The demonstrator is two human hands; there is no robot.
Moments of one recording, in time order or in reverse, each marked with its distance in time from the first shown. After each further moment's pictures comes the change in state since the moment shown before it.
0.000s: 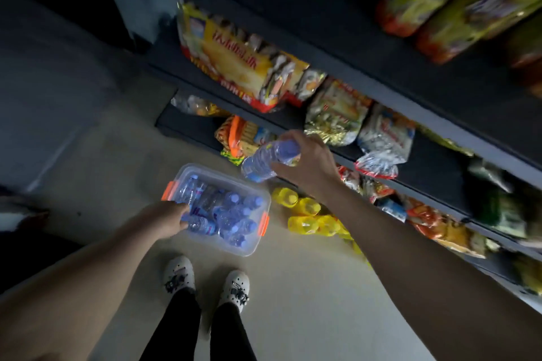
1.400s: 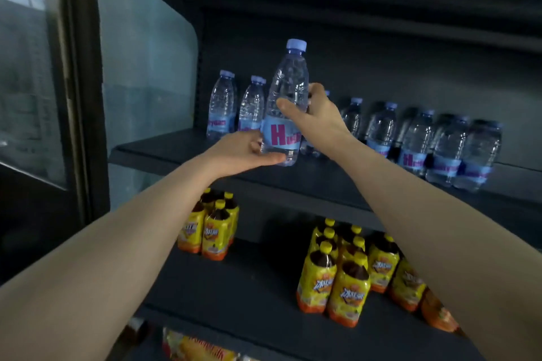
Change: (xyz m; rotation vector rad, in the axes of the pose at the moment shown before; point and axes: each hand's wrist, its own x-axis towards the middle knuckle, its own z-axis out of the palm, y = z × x) left_hand -0.343 0.196 -0.621 -0.290 1.042 0.671; right_hand 0.059 -0.320 -0.509 0.114 0.690 -0.446
